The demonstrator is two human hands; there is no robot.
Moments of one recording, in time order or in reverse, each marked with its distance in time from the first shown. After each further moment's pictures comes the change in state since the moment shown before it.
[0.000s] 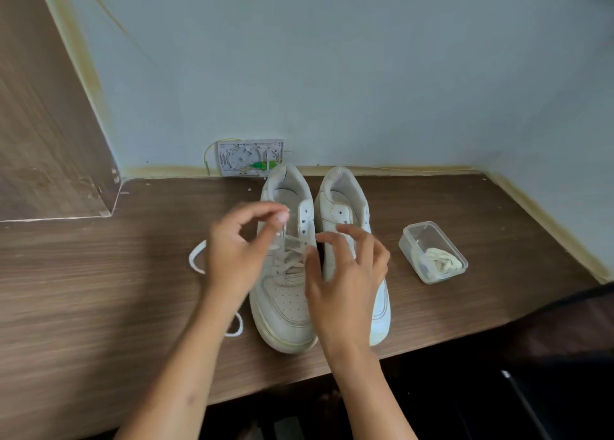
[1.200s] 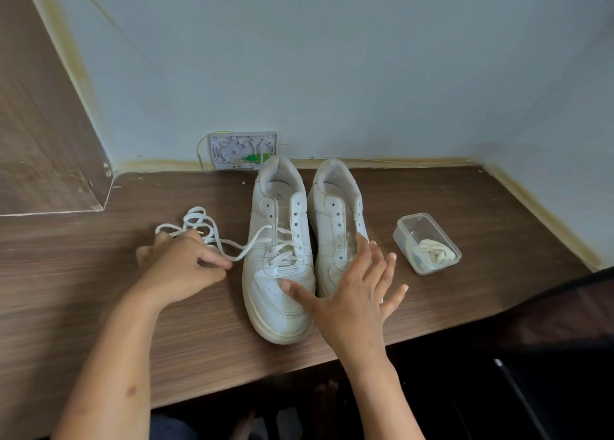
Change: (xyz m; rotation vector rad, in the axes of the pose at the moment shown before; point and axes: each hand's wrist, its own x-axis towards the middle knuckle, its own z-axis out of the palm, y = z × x) left_hand 0.005 -0.014 -0.068 0.934 -0.521 -0.377; right_hand -0.012 0.011 -0.030 -0.211 -0.476 0.368
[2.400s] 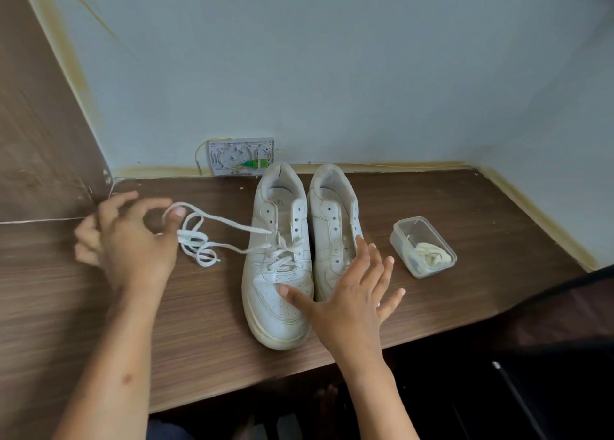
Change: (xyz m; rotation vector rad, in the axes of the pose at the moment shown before) left_hand 0.027 -0.027 0.010 -0.189 0.842 -0.173; right_hand -0.001 0.000 -0.002 0.047 0.003 -0.004
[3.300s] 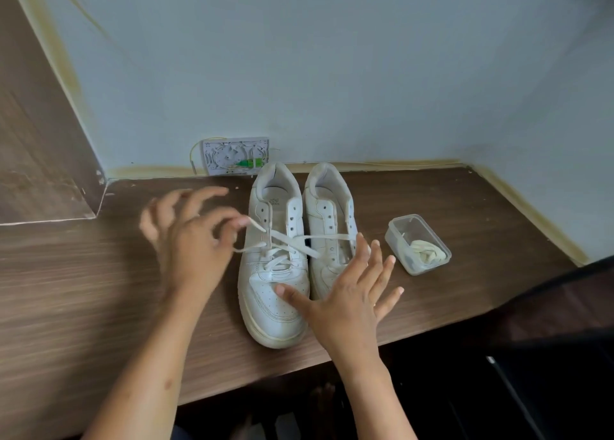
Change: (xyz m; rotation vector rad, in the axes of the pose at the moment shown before) left_hand -0.030 0.045 0.014 -0.046 -0.011 0.458; right_hand -0.001 0.000 -0.001 0.026 0.013 0.017
